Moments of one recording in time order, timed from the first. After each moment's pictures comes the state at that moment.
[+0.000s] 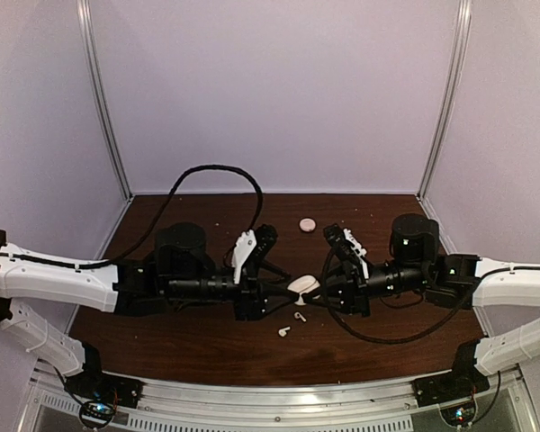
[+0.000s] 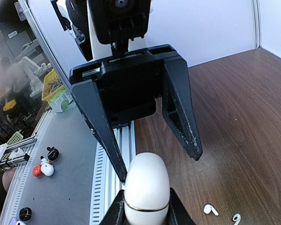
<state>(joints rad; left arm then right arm) -1.17 1.36 0.84 0.32 0.23 -0.15 0.97 1.10 0.70 0.12 -0.59 0.18</state>
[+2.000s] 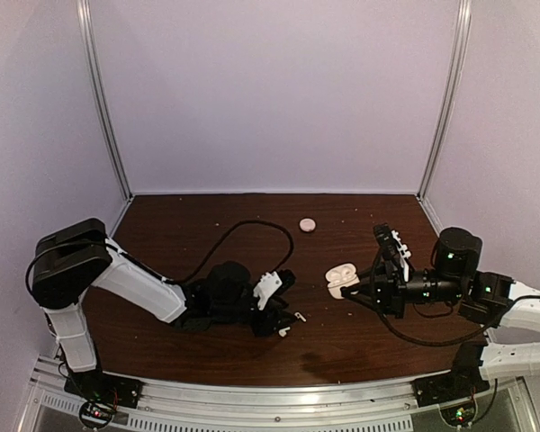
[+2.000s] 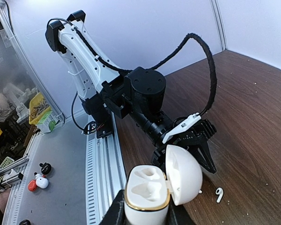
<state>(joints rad) -1.07 1.85 0.78 0.57 0.19 -0.06 0.85 0.76 0.51 0.07 -0.52 0.27</state>
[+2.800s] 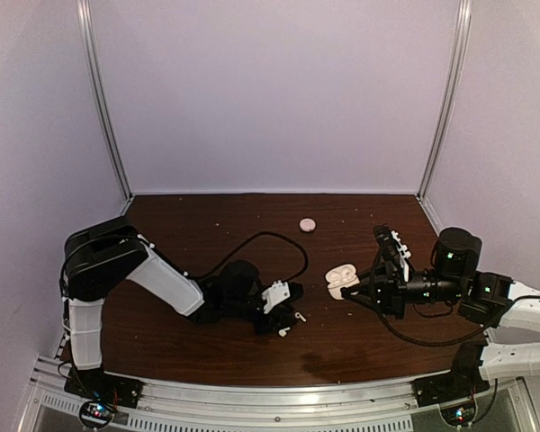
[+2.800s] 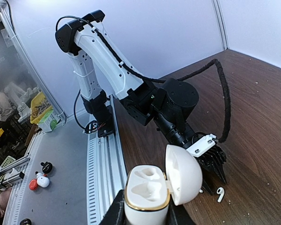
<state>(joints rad) -0.99 2.05 0.89 0.58 0.35 0.28 0.84 0.77 0.50 0.07 -0.54 0.27</state>
